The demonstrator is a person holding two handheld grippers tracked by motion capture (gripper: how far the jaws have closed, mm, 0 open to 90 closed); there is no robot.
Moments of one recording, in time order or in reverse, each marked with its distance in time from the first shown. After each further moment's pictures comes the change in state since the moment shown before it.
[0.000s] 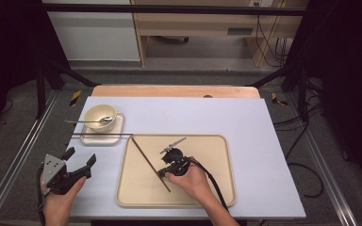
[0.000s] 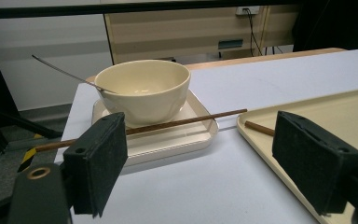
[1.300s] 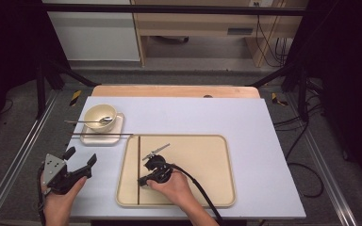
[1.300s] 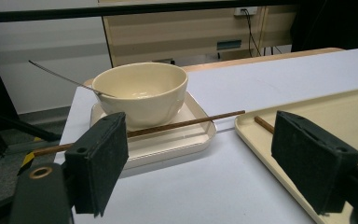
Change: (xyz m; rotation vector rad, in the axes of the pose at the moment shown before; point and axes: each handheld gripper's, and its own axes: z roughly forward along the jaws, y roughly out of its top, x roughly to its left) left arm -0.002 0.002 0.000 -0.005 -0.006 0.009; right arm 0.035 0.010 0.036 -0.032 0.164 -0.006
